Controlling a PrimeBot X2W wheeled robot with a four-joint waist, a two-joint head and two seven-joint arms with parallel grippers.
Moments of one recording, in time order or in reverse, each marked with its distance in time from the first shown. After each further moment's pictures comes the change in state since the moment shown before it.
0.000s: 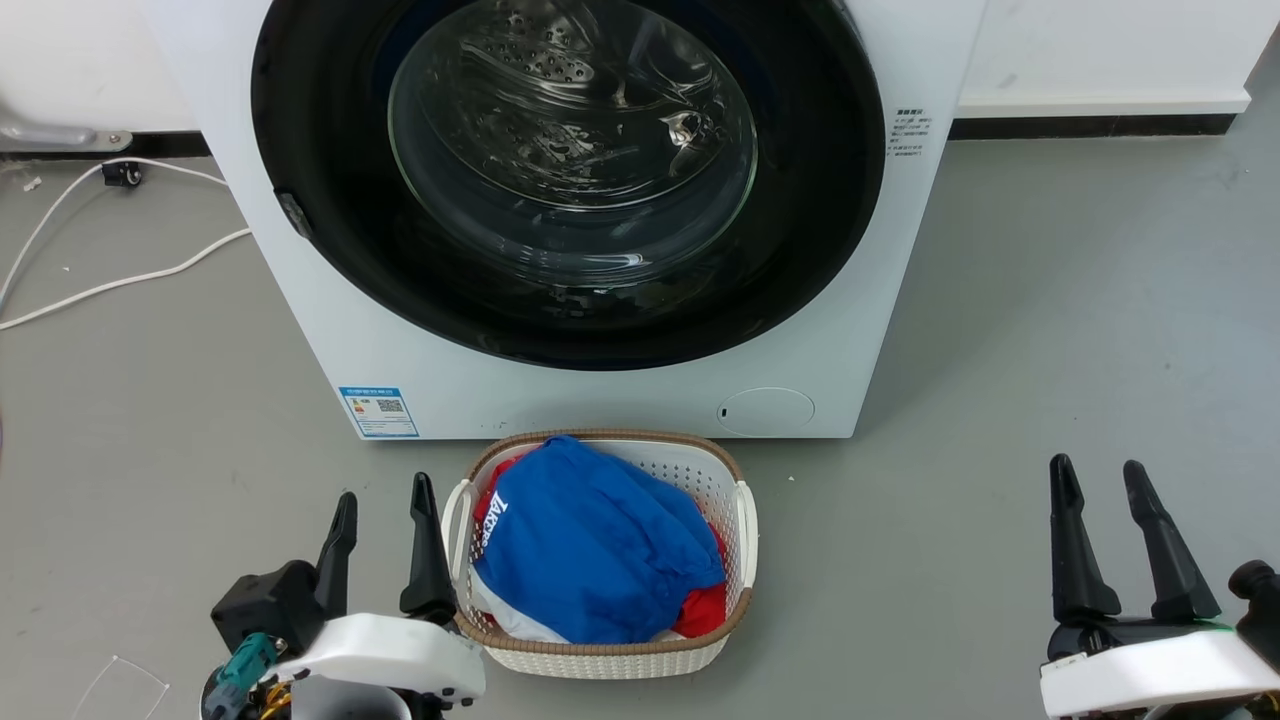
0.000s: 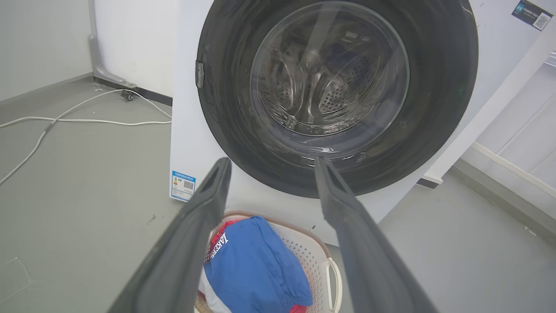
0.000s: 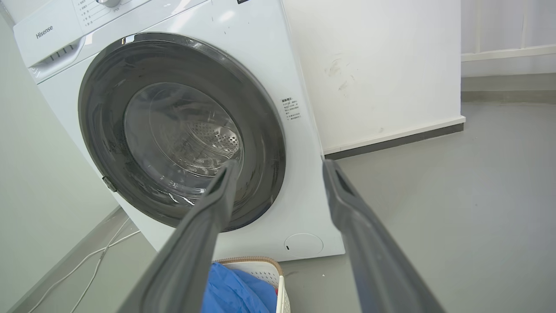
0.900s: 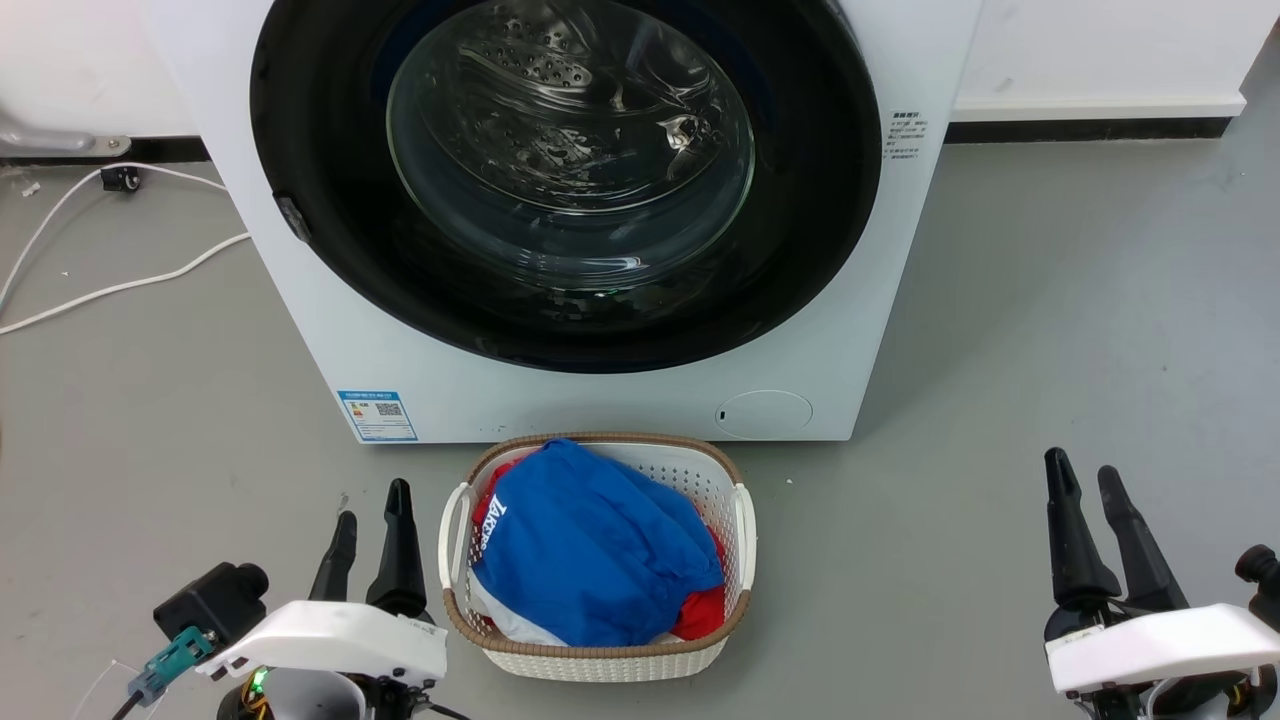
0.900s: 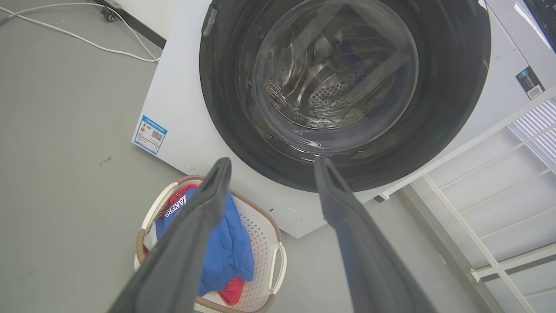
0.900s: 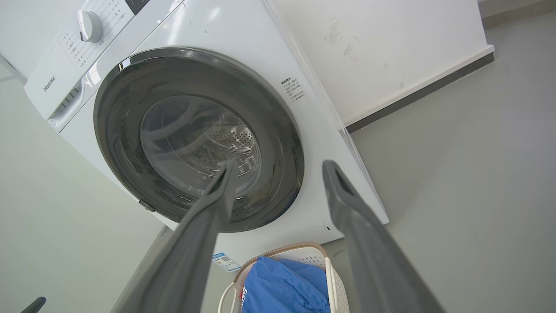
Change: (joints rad) left arm -0.021 -0.027 0.092 0.056 -0.308 -0.086 0.075; right arm -0.047 0.000 0.001 0.079 0.275 0.000 0.074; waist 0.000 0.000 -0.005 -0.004
